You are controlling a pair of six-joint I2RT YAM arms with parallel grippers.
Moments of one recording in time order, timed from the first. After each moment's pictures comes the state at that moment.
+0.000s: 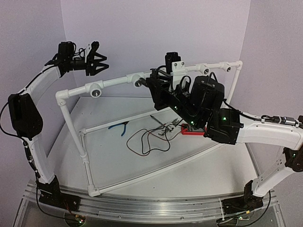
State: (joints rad) left arm -0.12 1.88 1.97 -0.36 1.02 0.65; right arm 1.20 1.48 1.33 0.29 0.55 0.02
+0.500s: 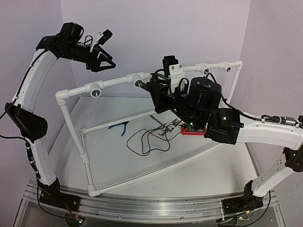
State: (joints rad) left arm -0.35 1.89 2.50 -1.20 0.71 0.55; right arm 1.20 1.48 1.33 0.21 0.57 0.03
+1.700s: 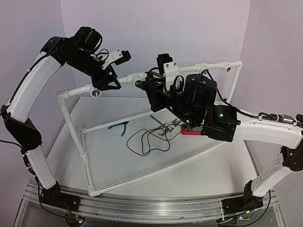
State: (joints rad) left arm -0.66 1.76 2.33 -1.35 0.19 0.57; right arm 1.20 1.51 1.38 0.18 0.54 0.02
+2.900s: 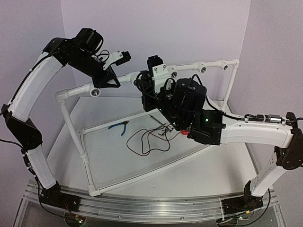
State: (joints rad) left arm -0.65 1.77 2.31 -1.34 0.20 0.53; right arm 1.21 1.62 1.41 0.35 0.65 -0.17
